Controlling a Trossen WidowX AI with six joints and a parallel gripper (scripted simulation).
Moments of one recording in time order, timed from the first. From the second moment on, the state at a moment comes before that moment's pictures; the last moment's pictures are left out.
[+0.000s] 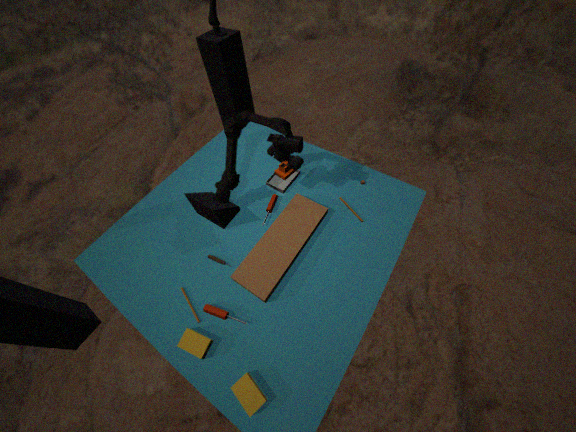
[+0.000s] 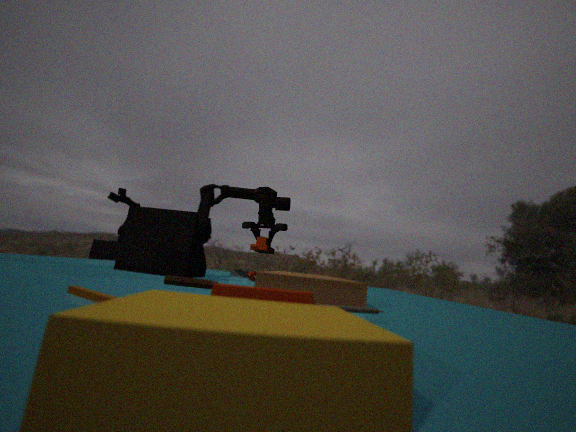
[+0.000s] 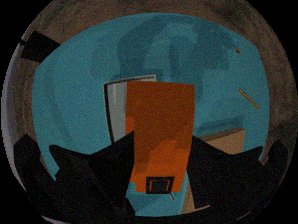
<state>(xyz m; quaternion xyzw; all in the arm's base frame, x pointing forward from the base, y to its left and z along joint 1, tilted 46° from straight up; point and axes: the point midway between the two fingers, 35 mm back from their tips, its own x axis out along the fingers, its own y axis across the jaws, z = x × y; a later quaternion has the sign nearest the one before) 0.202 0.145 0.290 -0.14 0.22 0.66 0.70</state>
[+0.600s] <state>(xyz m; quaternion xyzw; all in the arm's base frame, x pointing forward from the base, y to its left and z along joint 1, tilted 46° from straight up) 0.157 0.162 0.292 -0.17 0.17 0.70 0.68</state>
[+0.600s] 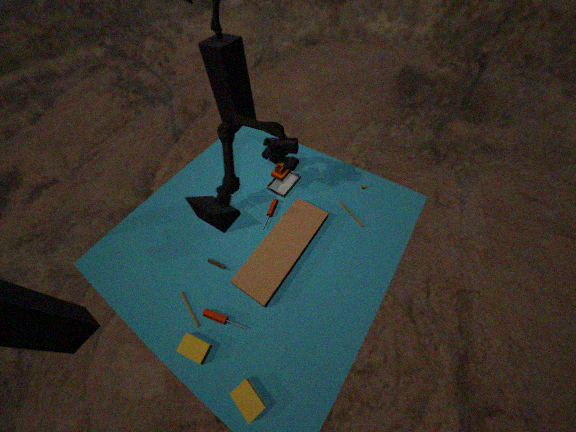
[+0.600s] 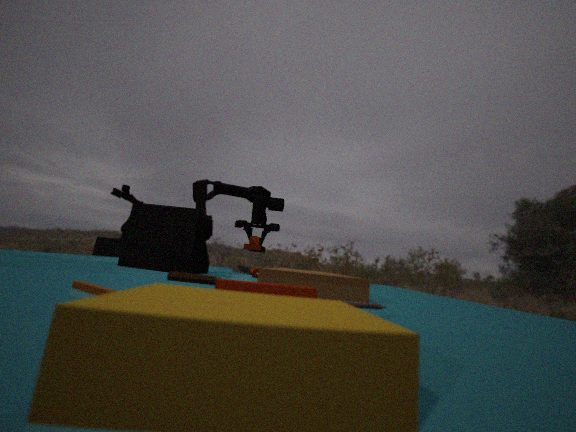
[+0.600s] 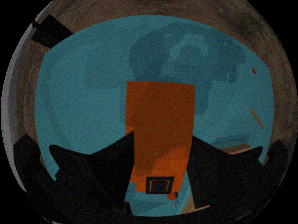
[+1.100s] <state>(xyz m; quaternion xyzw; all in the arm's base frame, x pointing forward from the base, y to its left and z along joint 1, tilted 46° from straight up) 0.159 0.174 0.277 -0.18 0.18 0.70 0.67</state>
